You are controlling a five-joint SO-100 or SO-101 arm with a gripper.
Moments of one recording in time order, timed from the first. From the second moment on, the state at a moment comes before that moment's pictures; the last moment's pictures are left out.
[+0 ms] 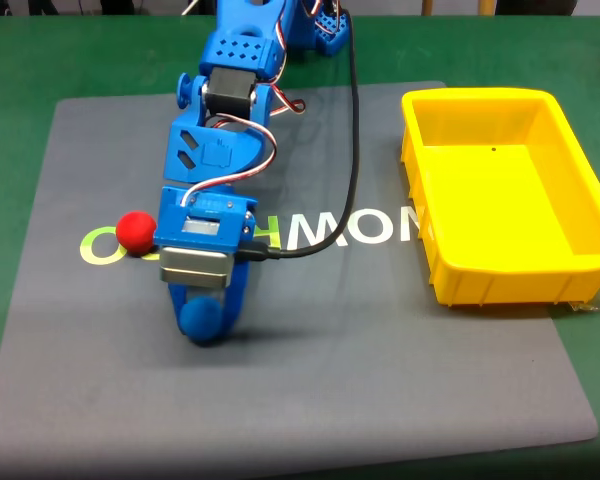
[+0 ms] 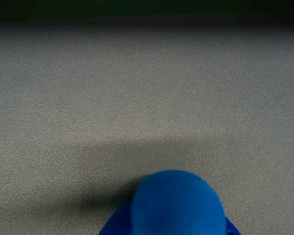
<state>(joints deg) 14.4 28.5 37.0 29.9 -94.2</state>
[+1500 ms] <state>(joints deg) -21.5 93.4 84.6 38.1 -82.6</state>
